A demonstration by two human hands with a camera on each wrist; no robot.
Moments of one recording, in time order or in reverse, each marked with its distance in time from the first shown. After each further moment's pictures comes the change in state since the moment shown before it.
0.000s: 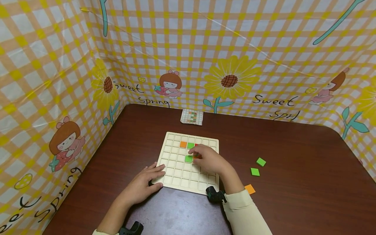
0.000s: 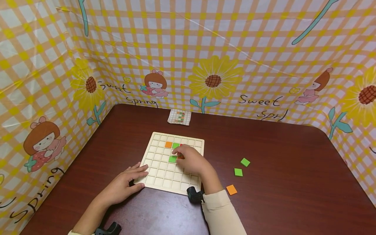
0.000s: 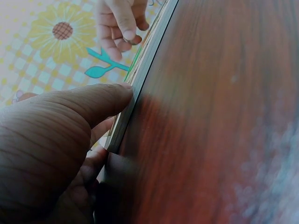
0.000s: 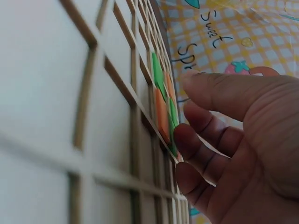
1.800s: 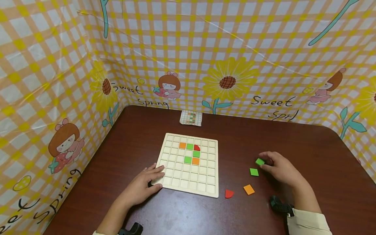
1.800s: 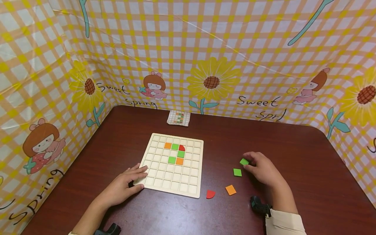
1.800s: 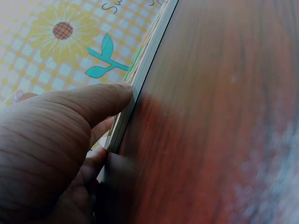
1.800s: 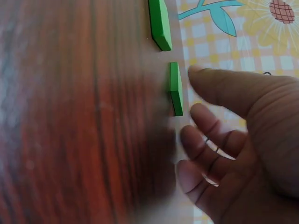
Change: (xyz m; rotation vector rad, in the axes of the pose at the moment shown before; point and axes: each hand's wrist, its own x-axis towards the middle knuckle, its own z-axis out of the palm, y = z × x) left_hand 0.000 0.000 0.001 0.006 0.003 -0.011; right_hand -0.141 0.129 -0.110 -0.201 0.210 0.220
